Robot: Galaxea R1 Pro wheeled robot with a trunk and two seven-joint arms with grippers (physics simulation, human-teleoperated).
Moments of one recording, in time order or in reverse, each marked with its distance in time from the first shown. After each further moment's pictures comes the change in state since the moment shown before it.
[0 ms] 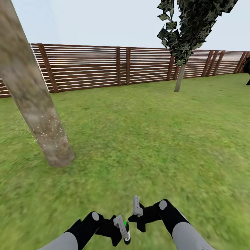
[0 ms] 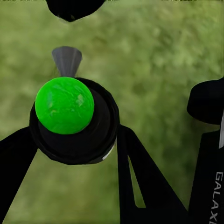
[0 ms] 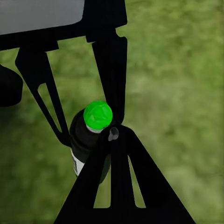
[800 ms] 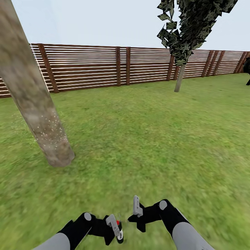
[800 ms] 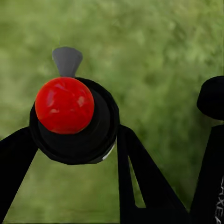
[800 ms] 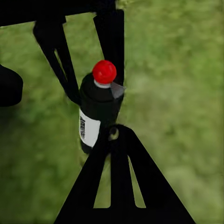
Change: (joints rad) left arm 0.005 0.066 -0.005 0.003 0.069 -0.002 -0.001; right arm 0.000 0.000 0.000 0.000 0.000 0.000 0.000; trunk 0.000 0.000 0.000
